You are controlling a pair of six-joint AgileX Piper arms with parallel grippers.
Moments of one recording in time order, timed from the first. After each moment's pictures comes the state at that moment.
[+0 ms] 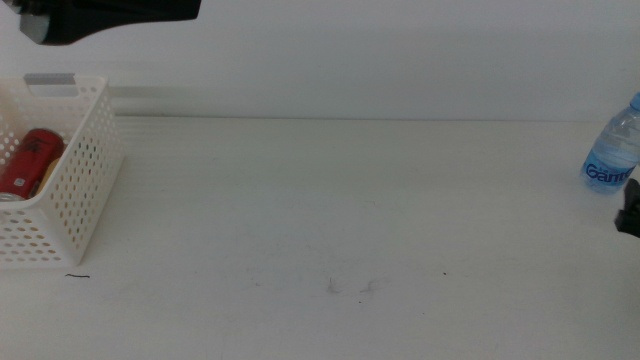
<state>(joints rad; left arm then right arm) -0.31 1.04 -1.51 -0.49 1.12 0.47 -0.27 1.91 -0.45 -0.05 -1.21 -0.05</state>
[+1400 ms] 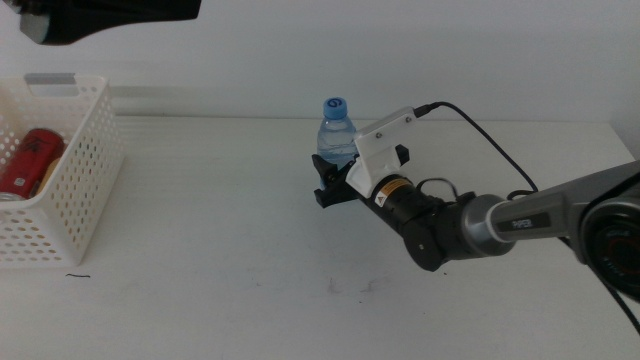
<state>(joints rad) -0.31 1.04 -1.51 -0.49 1.12 0.47 0.55 2.29 -1.27 0.02 -0.74 -0.14</state>
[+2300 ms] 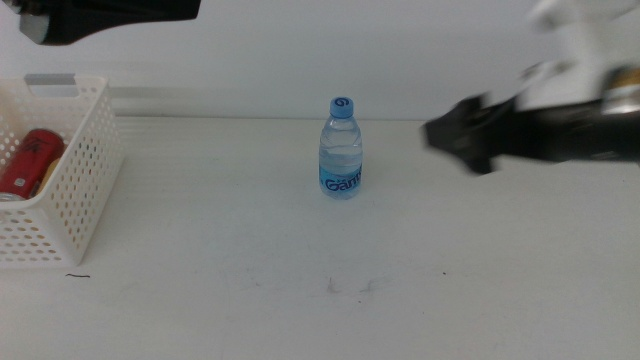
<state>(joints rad) -0.31 1.04 -1.51 -0.49 1.12 0.47 0.55 1.23 -1.08 0.07 0.55 0.06</state>
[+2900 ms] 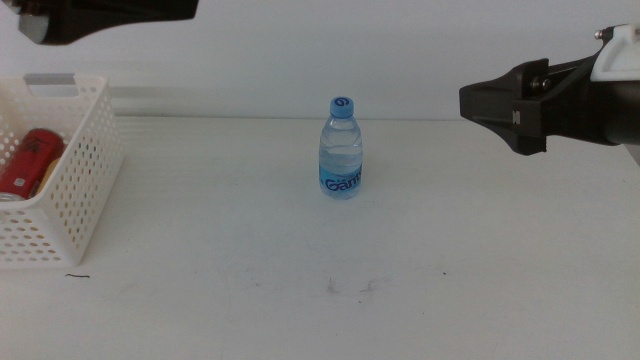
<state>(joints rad) -0.31 1.04 -1.51 -0.48 1.12 0.47 0.55 1.08 -1.07 0.02 0.56 0.09</state>
